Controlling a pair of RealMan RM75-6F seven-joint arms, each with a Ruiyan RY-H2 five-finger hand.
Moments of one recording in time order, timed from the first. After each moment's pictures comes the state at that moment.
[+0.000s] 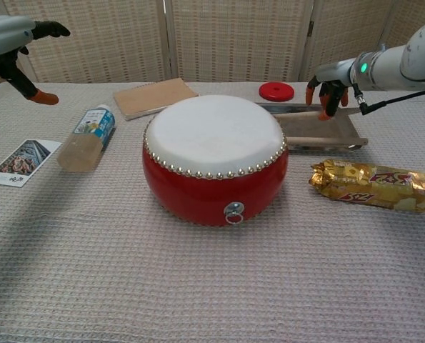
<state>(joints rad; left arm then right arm) -0.76 -1.35 -0.25 -1.69 0.78 1.28 0.65 1.19 -1.75 0.07 -0.51 -0.43 0.32 -0.47</state>
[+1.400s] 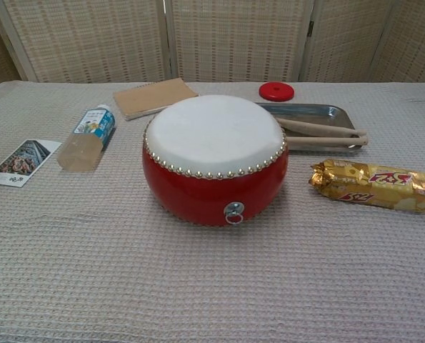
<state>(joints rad) -0.36 -1.17 -0.11 -1.70 1.12 1.47 0.21 0.32 -1.03 -0.12 -1.70 -1.33 1.63 -0.08</state>
